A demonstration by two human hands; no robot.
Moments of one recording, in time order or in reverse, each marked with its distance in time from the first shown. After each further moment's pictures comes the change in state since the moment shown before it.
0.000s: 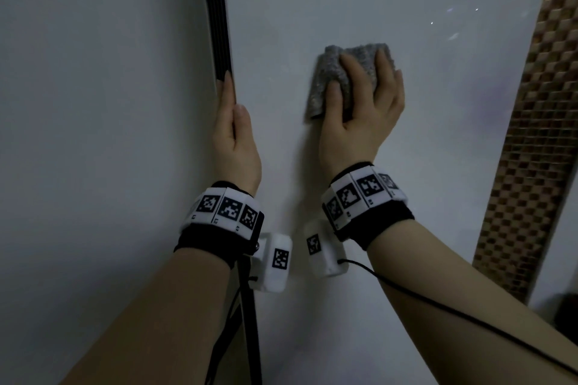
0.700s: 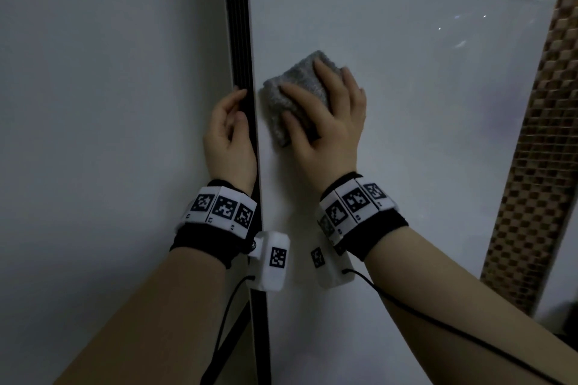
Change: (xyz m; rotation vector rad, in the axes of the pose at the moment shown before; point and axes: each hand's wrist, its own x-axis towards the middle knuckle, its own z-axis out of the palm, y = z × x) left_hand 0.009 0.011 -0.024 -0.085 0.075 -0.104; right_hand -0.020 -0.020 0.020 -0.007 -0.183 -0.338
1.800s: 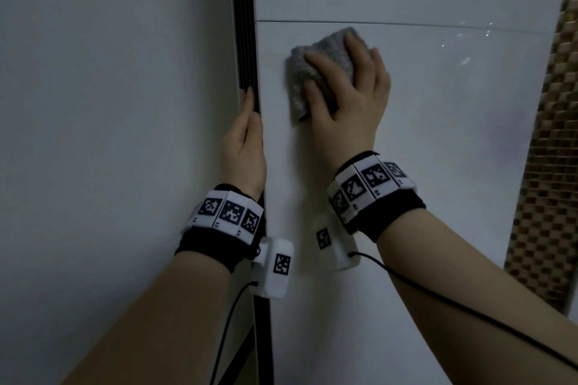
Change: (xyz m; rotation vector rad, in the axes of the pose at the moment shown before) left_hand 0.022 0.014 0.014 -0.019 -0.179 -0.020; right_hand 0.056 0.001 -0.003 -0.007 0.028 0.096
